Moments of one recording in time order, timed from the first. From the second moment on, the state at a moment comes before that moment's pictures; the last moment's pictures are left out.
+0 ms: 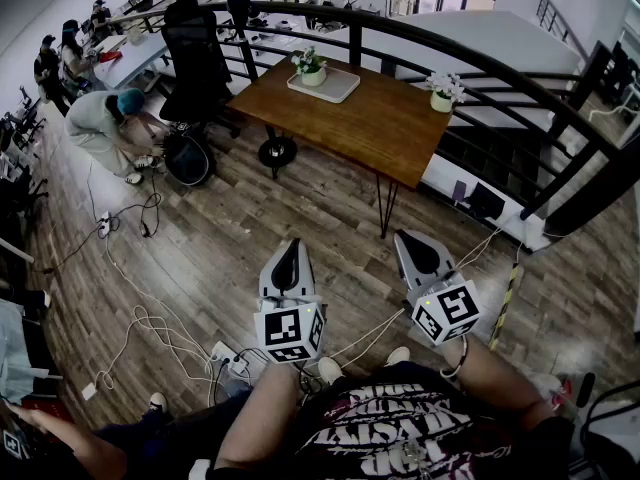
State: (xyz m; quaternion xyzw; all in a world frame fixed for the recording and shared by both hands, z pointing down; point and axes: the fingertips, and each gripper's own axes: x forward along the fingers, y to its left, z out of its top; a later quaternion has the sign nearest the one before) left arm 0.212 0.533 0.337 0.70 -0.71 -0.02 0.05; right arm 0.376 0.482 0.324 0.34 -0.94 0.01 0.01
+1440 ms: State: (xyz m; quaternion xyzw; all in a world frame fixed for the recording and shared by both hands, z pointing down) left arm 0.135 0.531 0.376 0.72 -0.69 -0.03 0.11; right arm 0.338 0.476 0.349 0.39 -0.92 0.02 0.05
